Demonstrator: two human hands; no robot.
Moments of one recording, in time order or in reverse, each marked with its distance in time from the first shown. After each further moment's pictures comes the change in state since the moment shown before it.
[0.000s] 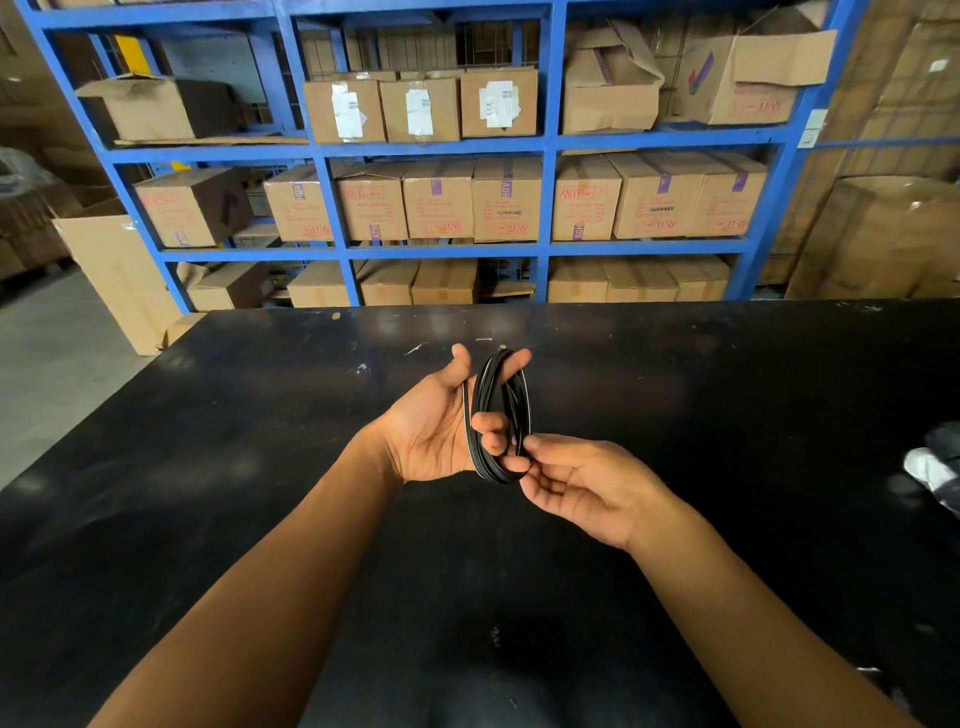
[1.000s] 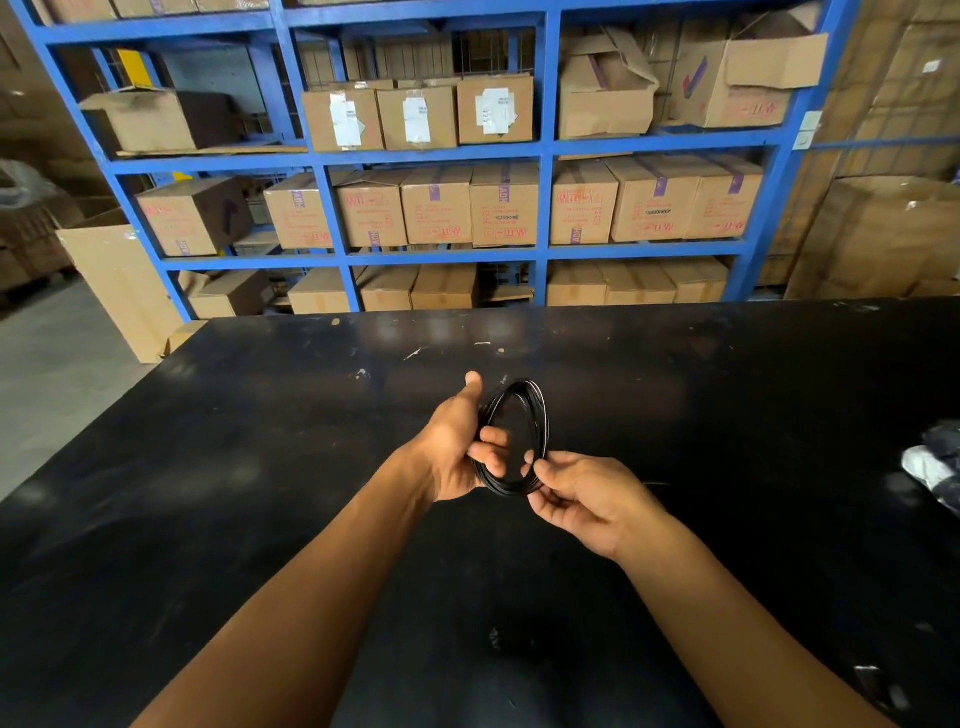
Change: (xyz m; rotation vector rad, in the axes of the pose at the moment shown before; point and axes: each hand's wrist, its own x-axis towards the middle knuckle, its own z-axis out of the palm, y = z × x) left_hand 0.023 -0.025 0.032 0.056 0.695 0.048; right_hand 0.005 0.011 -0.007 -0.034 0.188 -0.015
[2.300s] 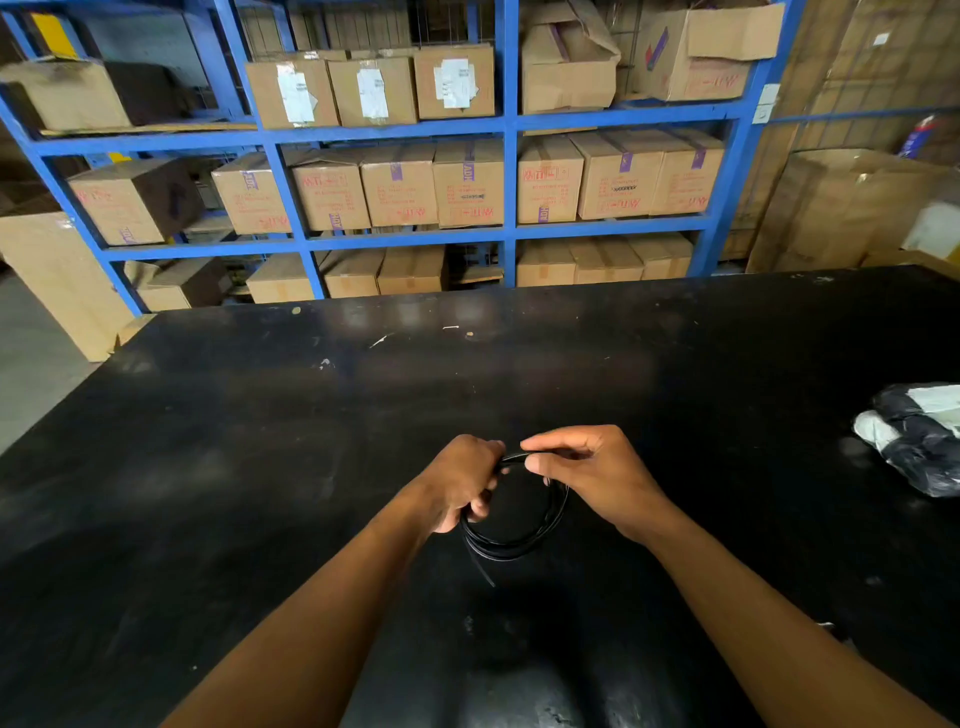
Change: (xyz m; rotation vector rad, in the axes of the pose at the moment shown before) left_hand 0.021 -0.051 0.016 0.669 0.205 0.015; right_hand 0.016 -0.002 -0.056 -0.652 -0.054 -0.623
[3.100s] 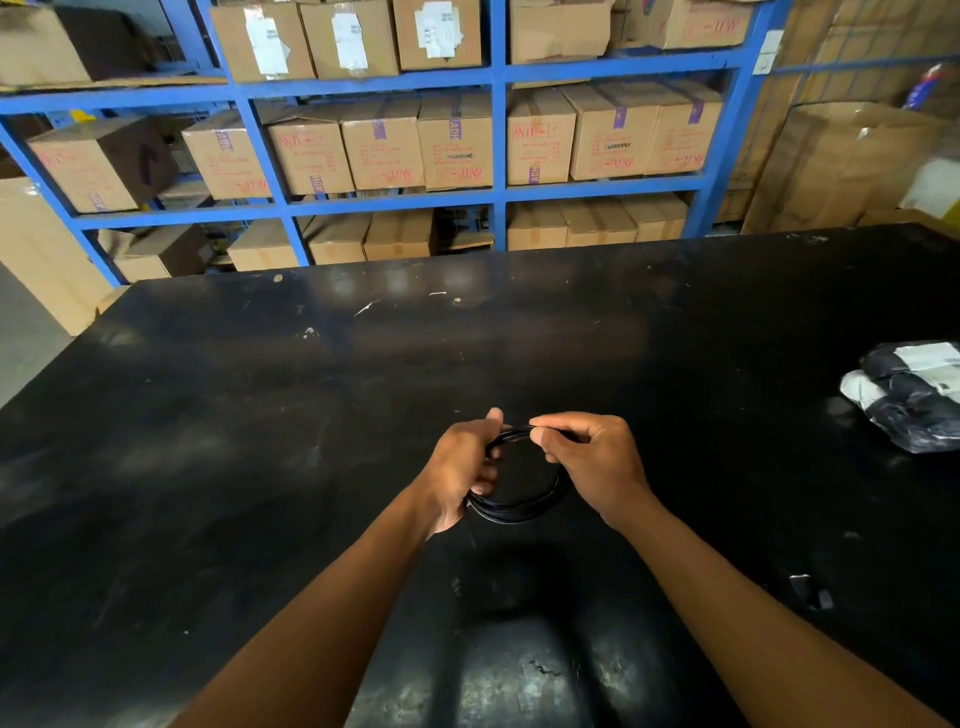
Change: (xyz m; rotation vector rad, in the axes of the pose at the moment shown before) left_hand 0.006 -0.031 0.021 -0.323 -0.070 0.094; right_hand -0.003 0.050 0.001 -0.007 0.239 0.032
